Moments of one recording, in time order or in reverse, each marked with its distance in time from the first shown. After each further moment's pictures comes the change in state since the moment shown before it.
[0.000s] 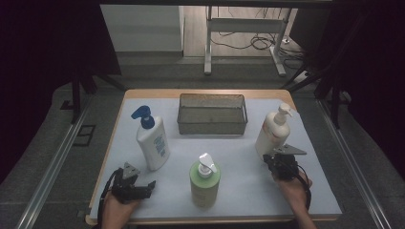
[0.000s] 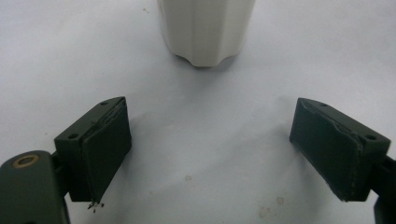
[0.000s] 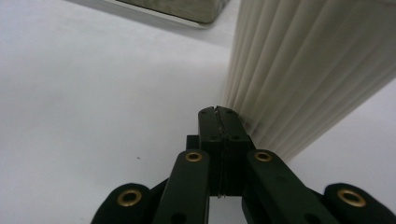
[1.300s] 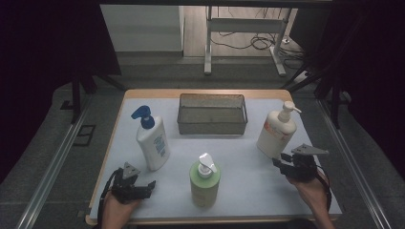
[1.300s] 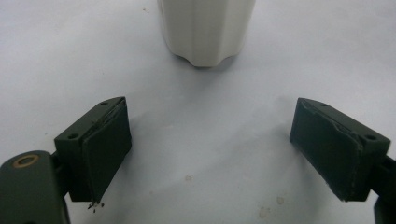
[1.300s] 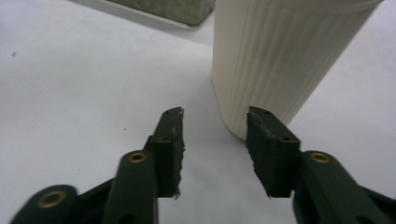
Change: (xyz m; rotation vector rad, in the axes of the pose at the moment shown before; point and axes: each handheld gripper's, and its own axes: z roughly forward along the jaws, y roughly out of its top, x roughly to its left) left arm 0.000 0.000 0.000 0.000 -0.001 0.000; right arm -0.036 -0.001 -0.036 -0.015 0.086 -0.016
